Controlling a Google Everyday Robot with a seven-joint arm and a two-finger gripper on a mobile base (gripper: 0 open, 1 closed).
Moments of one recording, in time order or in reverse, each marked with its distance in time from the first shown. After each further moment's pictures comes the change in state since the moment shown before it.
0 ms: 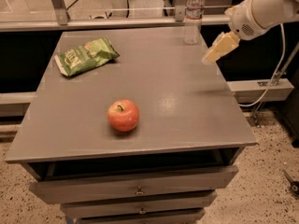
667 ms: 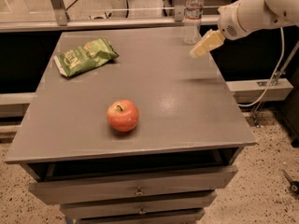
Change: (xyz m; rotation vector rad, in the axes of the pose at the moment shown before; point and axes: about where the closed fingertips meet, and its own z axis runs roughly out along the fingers) arm -0.014 -0.035 0.043 0.094 -0.107 0.064
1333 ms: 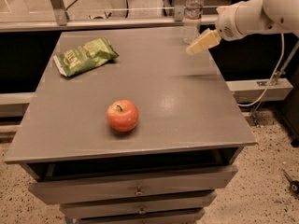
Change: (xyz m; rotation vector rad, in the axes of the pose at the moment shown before) arm -0.005 -0.007 0.018 0.017 -0.089 0.047
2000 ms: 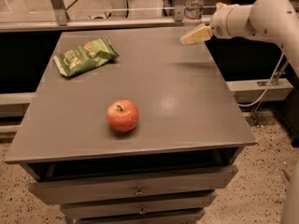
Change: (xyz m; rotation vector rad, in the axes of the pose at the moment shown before) arm -0.005 -0.046 0.043 0.134 -0.140 0.078
